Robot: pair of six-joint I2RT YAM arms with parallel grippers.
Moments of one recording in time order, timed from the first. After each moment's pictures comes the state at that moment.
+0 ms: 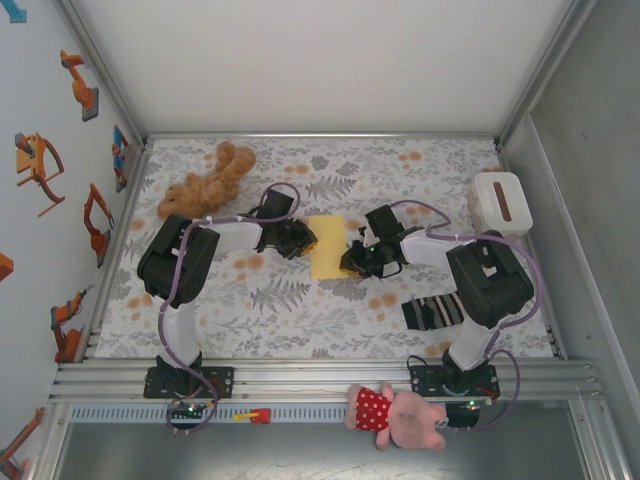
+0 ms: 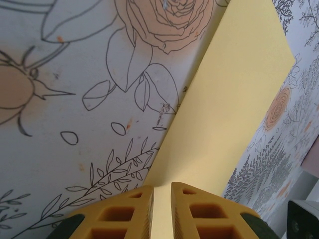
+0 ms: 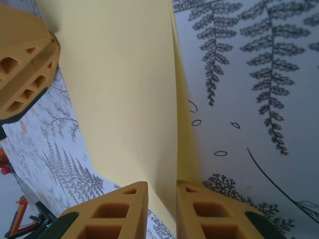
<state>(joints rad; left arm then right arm) -0.59 1.96 1.10 -0.13 0.39 -1.12 0.51 1.75 0.88 -0.24 -0.56 0.79</state>
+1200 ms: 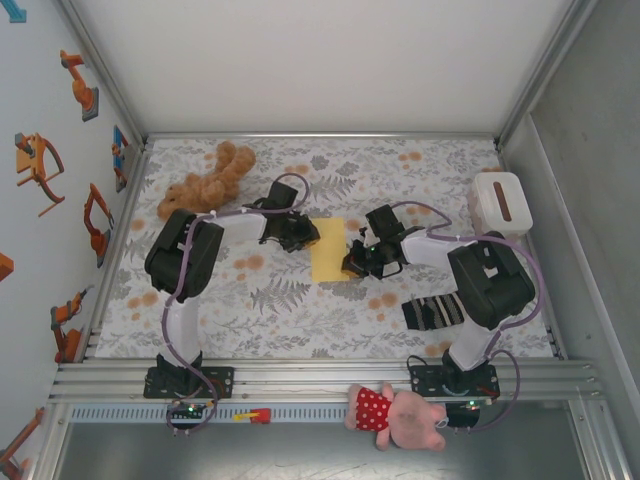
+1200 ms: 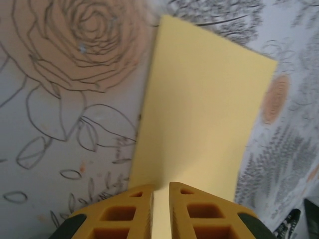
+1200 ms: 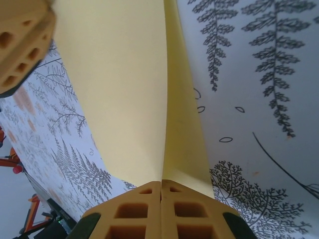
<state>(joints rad) -0.58 2.03 1.23 -0.23 0.42 -0.91 0.51 1.74 0.88 -0.26 -0.59 0.83</state>
